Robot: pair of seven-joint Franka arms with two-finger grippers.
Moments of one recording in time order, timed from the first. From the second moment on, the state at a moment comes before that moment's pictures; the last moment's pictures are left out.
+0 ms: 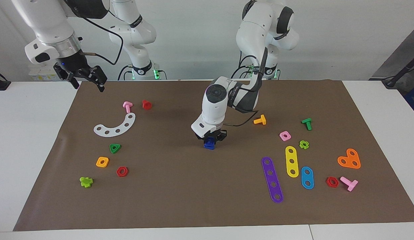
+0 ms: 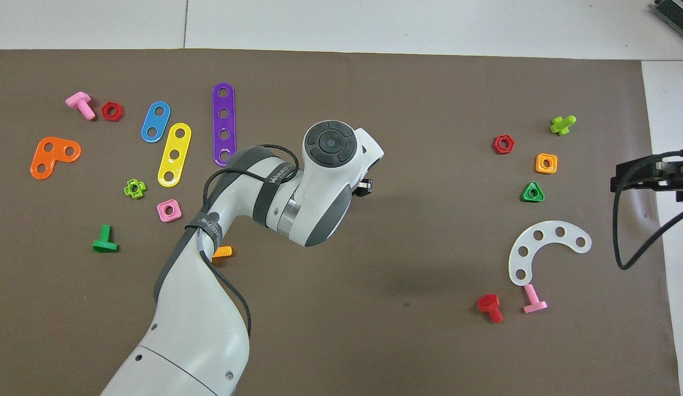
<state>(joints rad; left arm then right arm) -0.77 0.60 0.13 -1.48 -0.14 2.08 -0.44 0.06 -0.04 -0.10 -1.61 -0.03 1.56 0.13</state>
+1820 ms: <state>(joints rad) -0.41 0.30 0.17 -1.44 -0.14 1.68 -0.15 0.06 -0.04 -0.09 -1.61 -0.03 1.56 0.13</state>
